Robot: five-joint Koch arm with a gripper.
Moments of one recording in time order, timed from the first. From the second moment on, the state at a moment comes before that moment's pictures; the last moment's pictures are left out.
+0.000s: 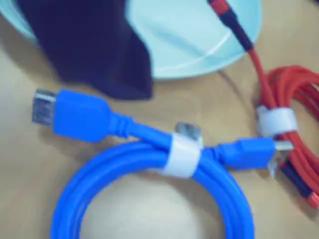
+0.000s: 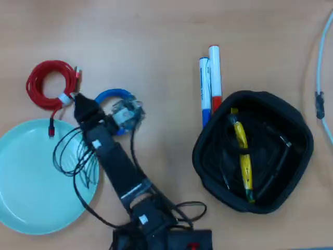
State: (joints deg) arm 56.0 95.1 88.9 67.6 -2.3
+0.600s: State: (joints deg) arm 45.8 59.8 52.6 65.6 -0.8
